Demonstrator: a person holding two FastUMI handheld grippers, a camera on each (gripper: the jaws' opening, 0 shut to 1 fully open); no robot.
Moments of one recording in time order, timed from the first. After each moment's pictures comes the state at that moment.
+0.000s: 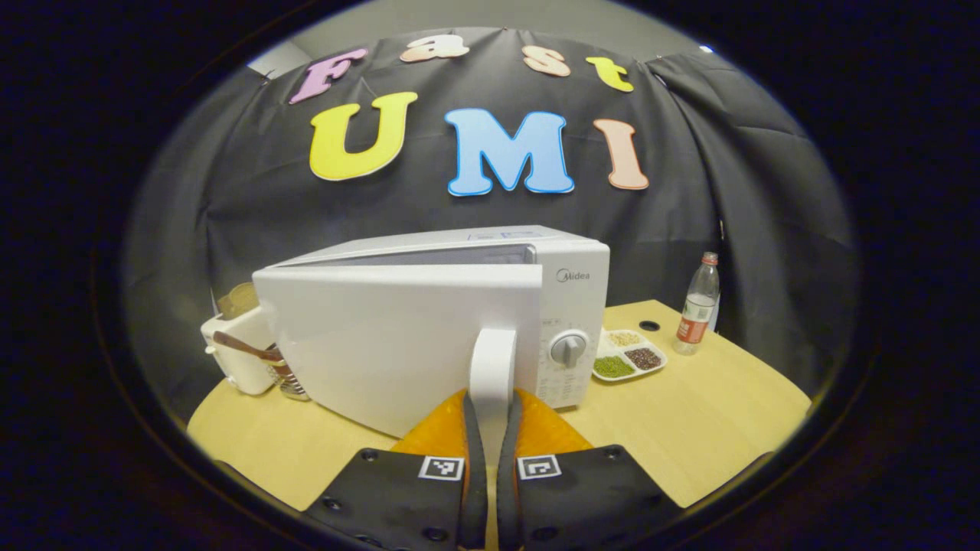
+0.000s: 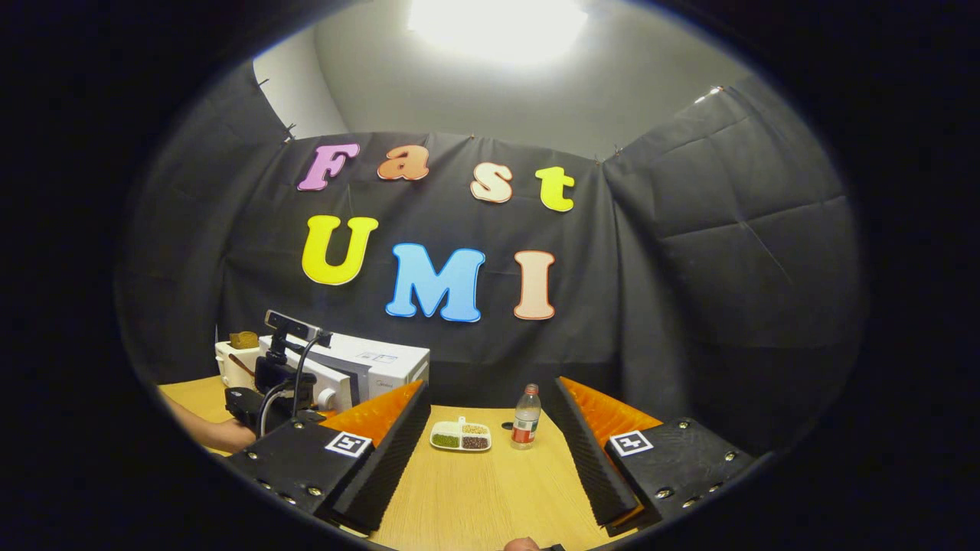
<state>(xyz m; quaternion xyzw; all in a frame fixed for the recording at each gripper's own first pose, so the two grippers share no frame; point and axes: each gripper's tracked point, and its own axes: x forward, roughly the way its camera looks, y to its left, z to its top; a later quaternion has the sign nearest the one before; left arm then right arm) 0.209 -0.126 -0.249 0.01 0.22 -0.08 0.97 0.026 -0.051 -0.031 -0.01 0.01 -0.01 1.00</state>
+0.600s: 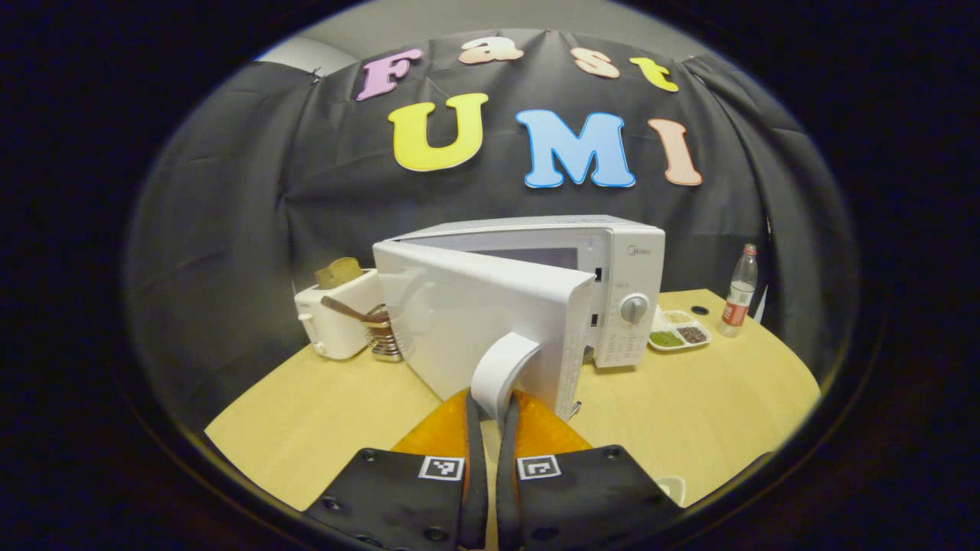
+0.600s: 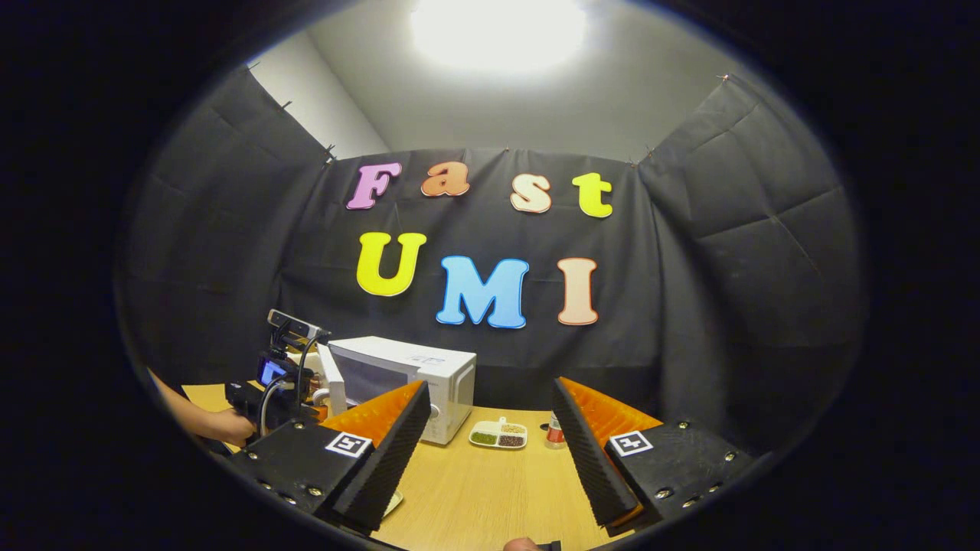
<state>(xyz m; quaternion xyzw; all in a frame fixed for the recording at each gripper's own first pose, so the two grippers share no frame) 0.116 -0.027 -0.243 0.02 0.24 0.04 0.97 -0.015 -0.040 -0.026 0.01 0.00 0.09 1.00</state>
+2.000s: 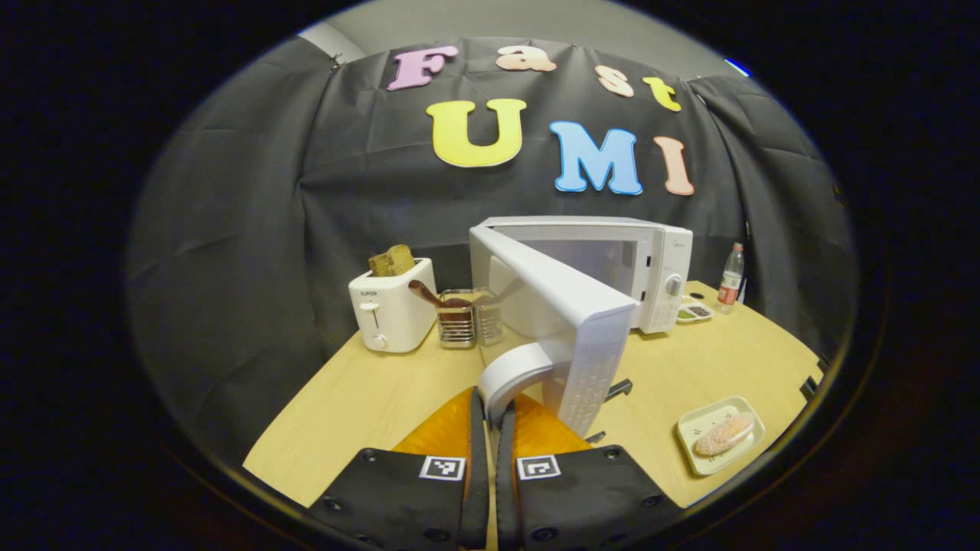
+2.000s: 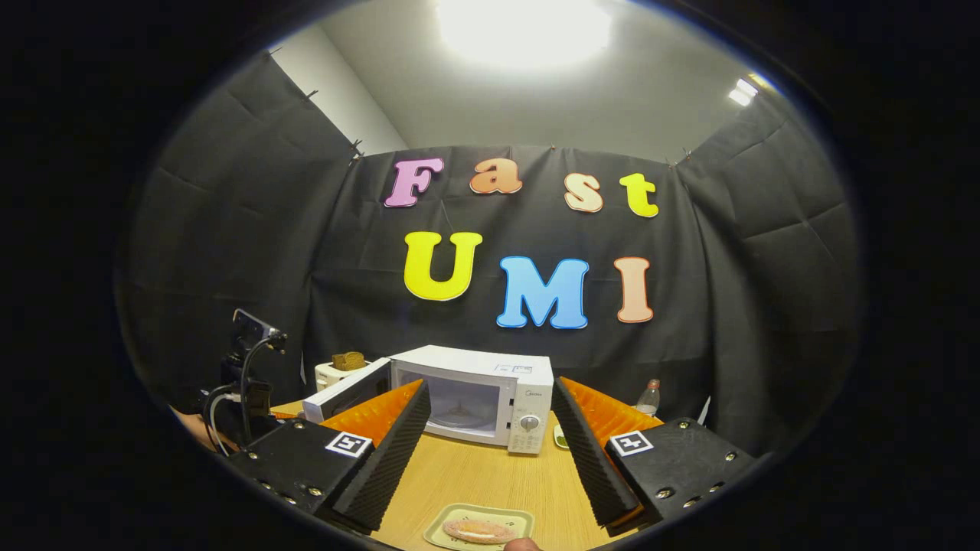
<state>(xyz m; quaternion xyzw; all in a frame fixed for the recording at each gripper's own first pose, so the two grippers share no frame) 0.062 0.157 -0.251 0.00 0.23 -0.04 0.97 -0.013 0.174 -0.014 0.02 0.01 0.10 1.00</state>
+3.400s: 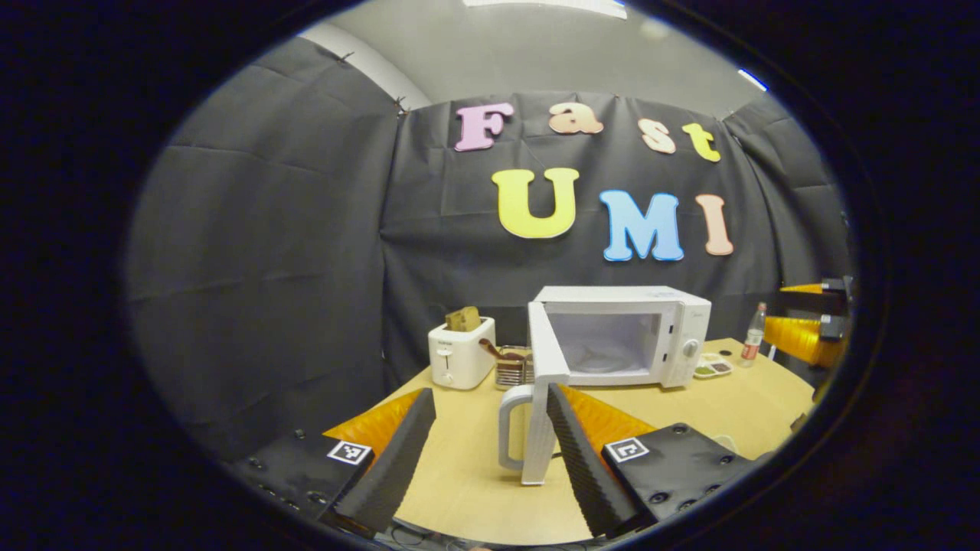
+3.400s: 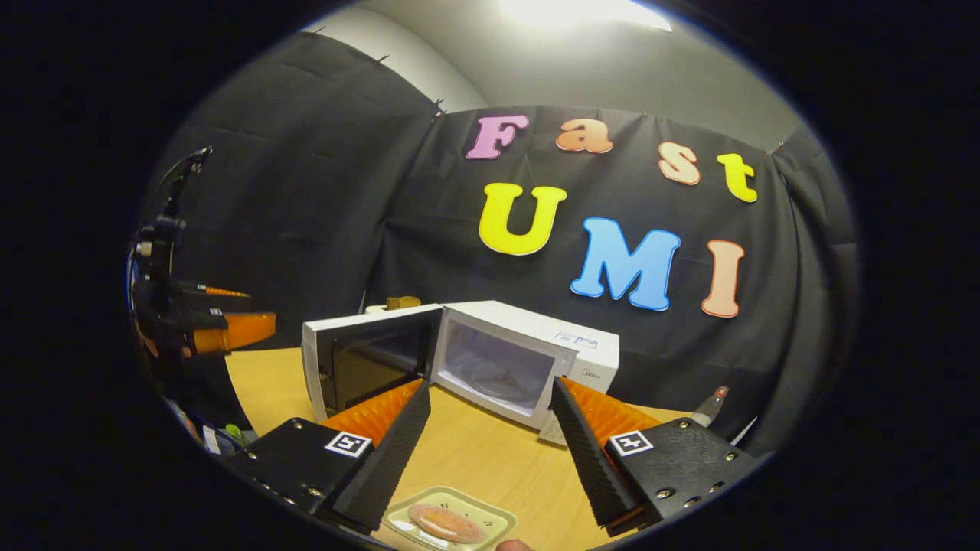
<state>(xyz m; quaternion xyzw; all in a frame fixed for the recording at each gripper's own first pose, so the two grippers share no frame) -0.030 0.183 -0.132 -0.01 0.11 0.11 0.99 0.036 0.191 -0.098 -0.08 0.07 0.29 0.95</state>
